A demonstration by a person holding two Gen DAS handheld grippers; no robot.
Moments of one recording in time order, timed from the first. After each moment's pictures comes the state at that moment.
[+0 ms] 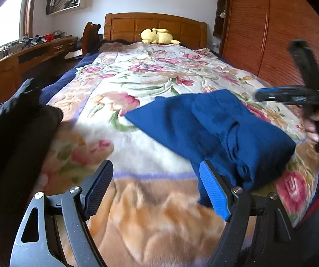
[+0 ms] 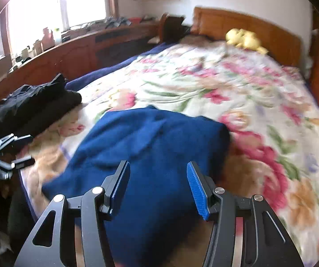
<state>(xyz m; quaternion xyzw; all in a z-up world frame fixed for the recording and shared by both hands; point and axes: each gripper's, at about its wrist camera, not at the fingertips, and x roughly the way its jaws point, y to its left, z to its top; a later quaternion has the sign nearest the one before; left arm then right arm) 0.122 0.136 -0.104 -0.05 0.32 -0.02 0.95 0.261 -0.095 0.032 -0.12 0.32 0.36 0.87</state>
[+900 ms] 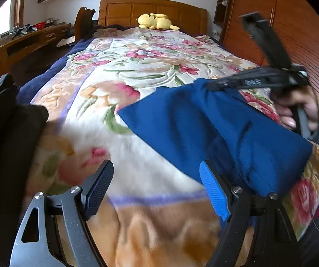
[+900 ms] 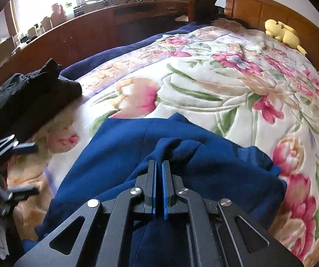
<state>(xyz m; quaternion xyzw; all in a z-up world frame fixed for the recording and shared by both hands) 0.171 0.149 -0.122 -0.05 0.37 -0.04 0.93 0.375 0.010 0.003 -0.17 0.35 0.40 0.83</state>
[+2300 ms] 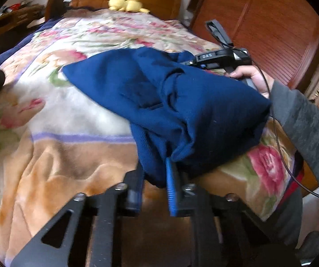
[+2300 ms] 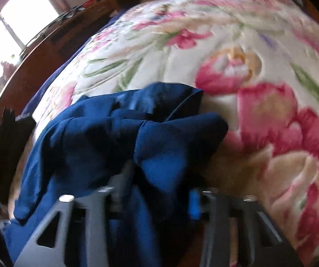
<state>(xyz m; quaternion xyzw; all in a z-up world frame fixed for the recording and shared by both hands) 0.134 0.087 -0.155 -0.09 0.40 -0.15 0.90 0.462 -0.099 -0.058 -0.03 0.43 0.32 0.84</state>
